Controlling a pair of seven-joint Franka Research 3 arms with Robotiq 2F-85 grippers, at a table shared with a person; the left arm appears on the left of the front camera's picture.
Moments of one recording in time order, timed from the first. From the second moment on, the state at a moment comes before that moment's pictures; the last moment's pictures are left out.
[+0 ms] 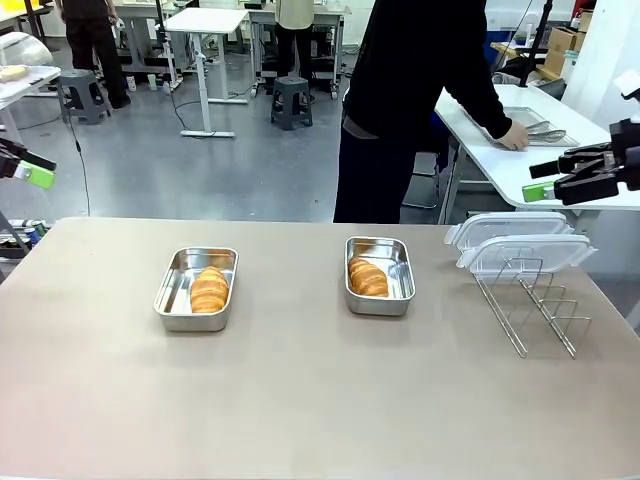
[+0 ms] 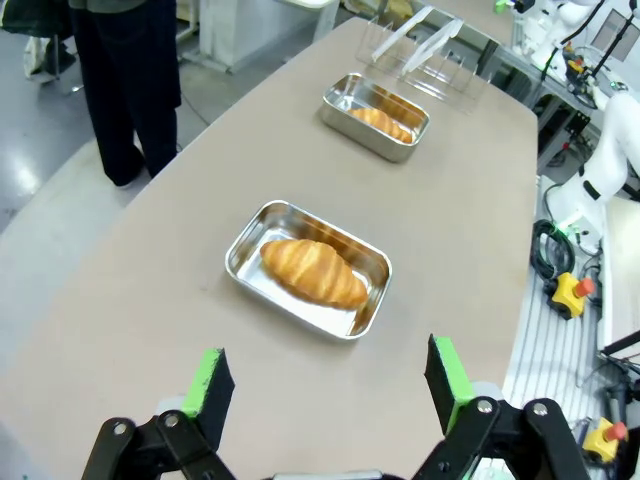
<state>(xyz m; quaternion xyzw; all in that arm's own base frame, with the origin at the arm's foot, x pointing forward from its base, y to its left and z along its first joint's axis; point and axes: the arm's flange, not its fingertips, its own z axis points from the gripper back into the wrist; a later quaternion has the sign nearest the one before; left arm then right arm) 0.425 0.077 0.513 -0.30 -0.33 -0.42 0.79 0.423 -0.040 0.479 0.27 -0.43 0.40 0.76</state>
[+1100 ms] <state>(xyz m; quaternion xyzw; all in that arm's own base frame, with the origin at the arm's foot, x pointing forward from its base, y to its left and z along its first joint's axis) 0.425 0.077 0.513 -0.30 -0.33 -0.42 0.79 0.417 -0.040 0.484 0.27 -0.42 0.40 0.77</state>
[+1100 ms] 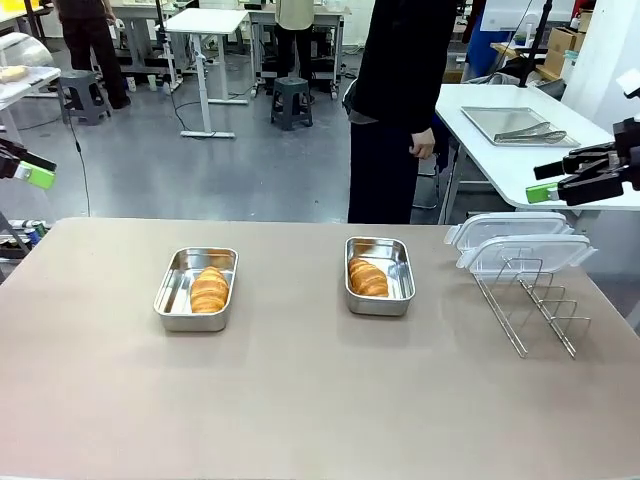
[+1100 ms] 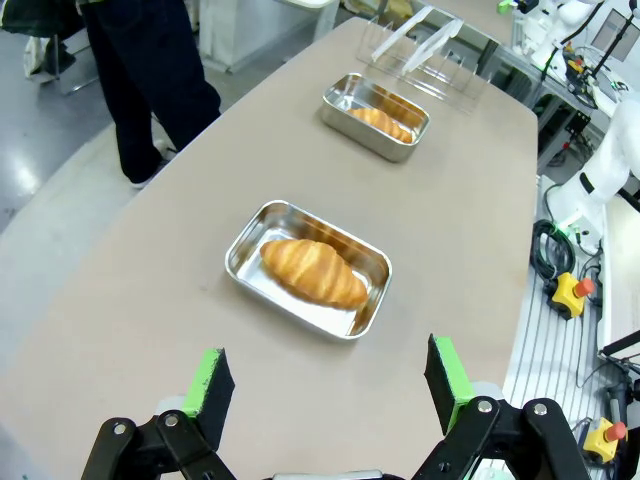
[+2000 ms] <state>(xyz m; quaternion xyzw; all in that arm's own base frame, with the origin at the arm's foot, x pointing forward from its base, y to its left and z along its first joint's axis) 0.425 0.077 0.513 -0.30 -0.33 -0.42 0.79 0.421 0.006 0.480 -0.09 -0.24 0.67 0.70</state>
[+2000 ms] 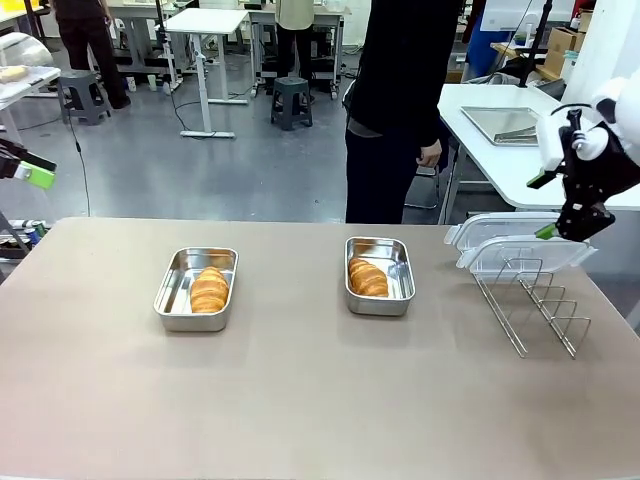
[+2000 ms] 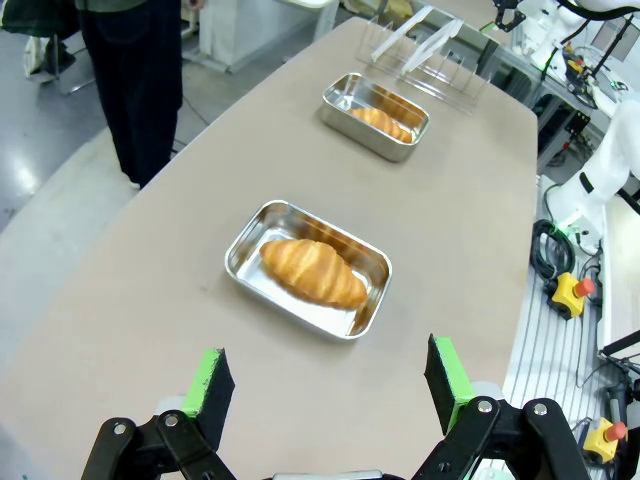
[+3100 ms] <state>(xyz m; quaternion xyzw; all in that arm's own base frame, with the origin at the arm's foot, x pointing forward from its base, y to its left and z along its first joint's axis) 0.425 0.077 0.513 -0.30 -0.33 -0.42 0.79 0.460 -0.002 0.431 -0.09 -0.14 0.68 0.72</state>
